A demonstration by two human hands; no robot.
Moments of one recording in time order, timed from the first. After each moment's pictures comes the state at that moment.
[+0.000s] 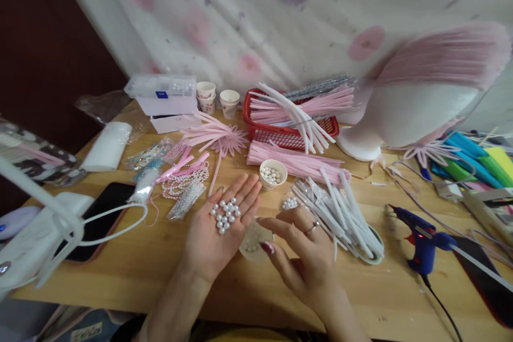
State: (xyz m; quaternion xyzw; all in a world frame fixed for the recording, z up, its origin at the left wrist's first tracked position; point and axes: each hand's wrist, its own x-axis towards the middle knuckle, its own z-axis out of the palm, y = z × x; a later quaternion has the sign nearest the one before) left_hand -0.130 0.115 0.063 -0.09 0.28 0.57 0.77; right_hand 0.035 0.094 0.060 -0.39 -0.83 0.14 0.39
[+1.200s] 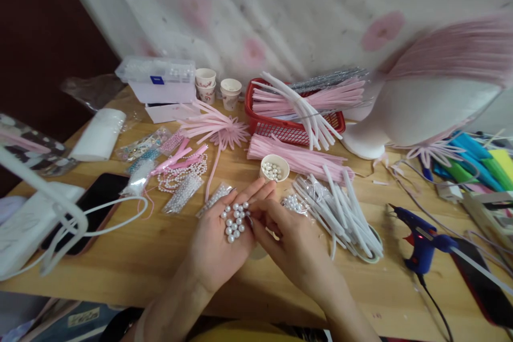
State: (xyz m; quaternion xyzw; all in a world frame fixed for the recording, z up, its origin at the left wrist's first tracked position) left_hand -0.119 0.112 0.068 -0.11 0.27 0.50 0.82; right_hand 0.020 0.110 0.069 -0.47 -0.76 0.37 0.24
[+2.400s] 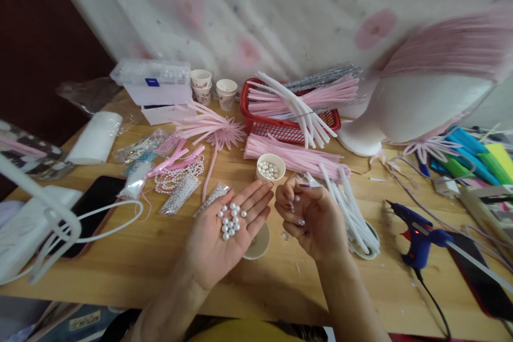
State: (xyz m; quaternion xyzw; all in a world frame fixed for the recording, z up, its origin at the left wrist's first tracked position) left_hand -0.119 0.111 0.061 -0.11 0.26 0.50 0.82; right_hand 0.044 0.141 0.071 -0.38 -0.29 0.77 0.42
